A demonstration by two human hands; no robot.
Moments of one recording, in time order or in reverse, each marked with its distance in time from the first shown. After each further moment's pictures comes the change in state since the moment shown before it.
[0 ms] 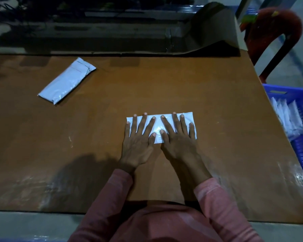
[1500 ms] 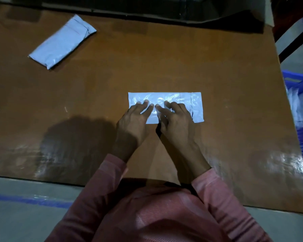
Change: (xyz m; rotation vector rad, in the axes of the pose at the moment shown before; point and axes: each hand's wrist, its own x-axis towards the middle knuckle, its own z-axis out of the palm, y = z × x) left_hand -0.013 -0.003 -0.015 -0.076 -0.063 -0.080; right_hand -0.006 -0.022 0.004 0.133 0.319 -0.198
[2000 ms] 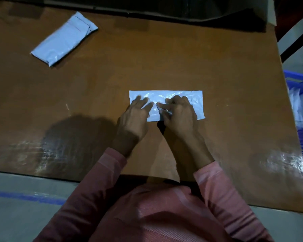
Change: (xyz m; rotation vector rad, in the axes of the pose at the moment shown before) left_hand 0.007 0.003 -0.013 -0.033 -0.015 -0.007; right_hand 0.021 0.007 -0.011 0.049 -0.085 0.010
